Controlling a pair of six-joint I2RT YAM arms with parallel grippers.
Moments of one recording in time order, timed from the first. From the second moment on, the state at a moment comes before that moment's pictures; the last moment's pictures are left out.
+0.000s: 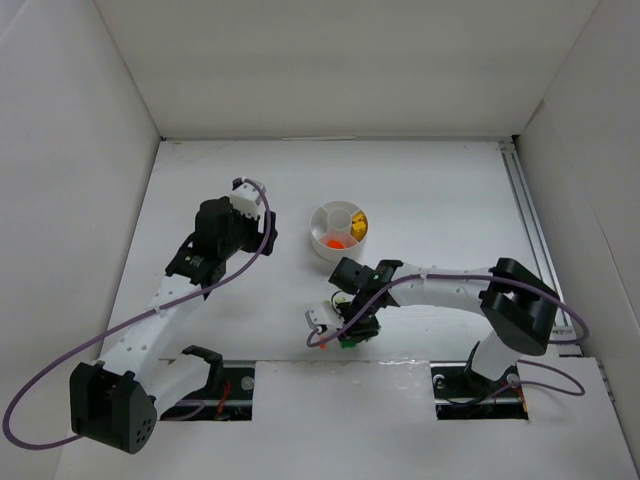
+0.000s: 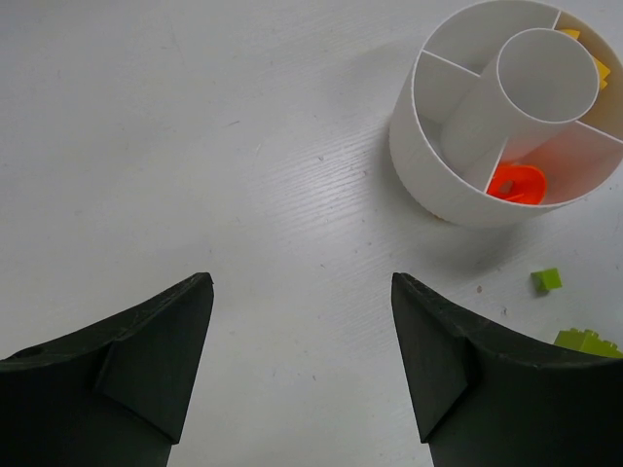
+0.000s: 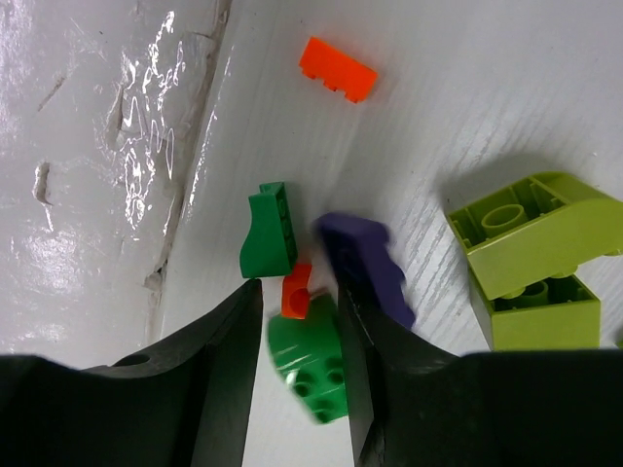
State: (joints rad) left arm -0.32 1.00 0.76 -0.23 0.11 0.01; right arm 1.04 1.63 0.96 -0.67 -0.42 -0.81
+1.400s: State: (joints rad) left arm -0.32 1.00 0.71 -0.19 0.12 0.00; right arm 1.07 1.62 0.95 -0.63 -0.35 -0.75
